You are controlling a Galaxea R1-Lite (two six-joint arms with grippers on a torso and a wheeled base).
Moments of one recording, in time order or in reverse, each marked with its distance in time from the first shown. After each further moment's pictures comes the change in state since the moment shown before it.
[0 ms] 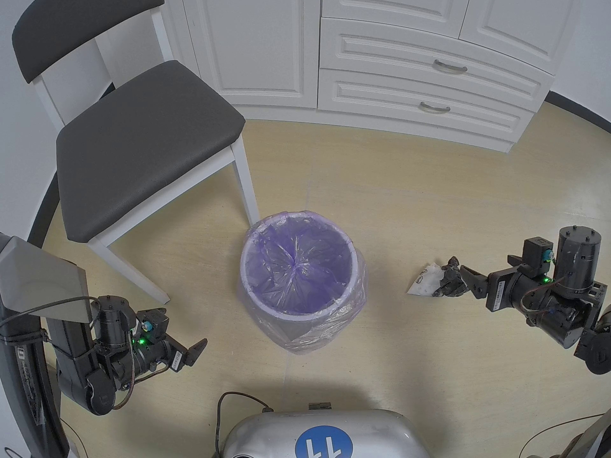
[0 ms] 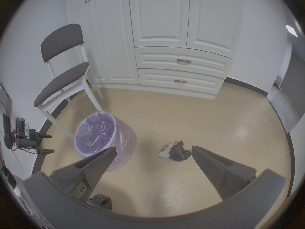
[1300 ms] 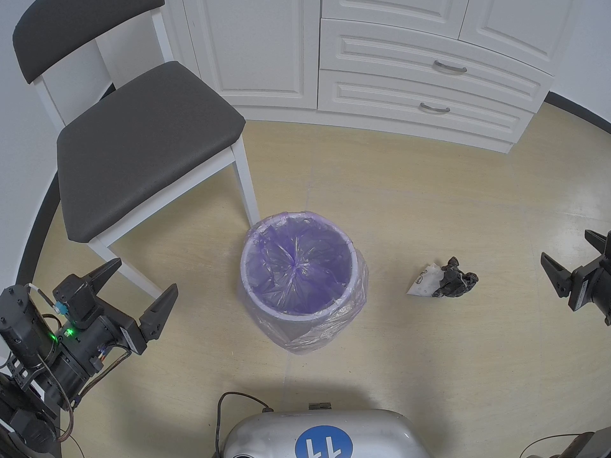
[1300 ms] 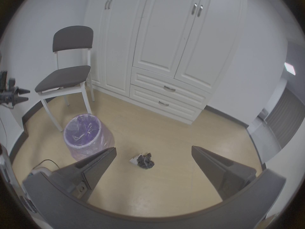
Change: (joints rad) left arm -0.187 -0.690 0.198 0.024 0.143 -0.296; right arm -0.128 -0.510 0.010 0.328 -0.010 -0.314
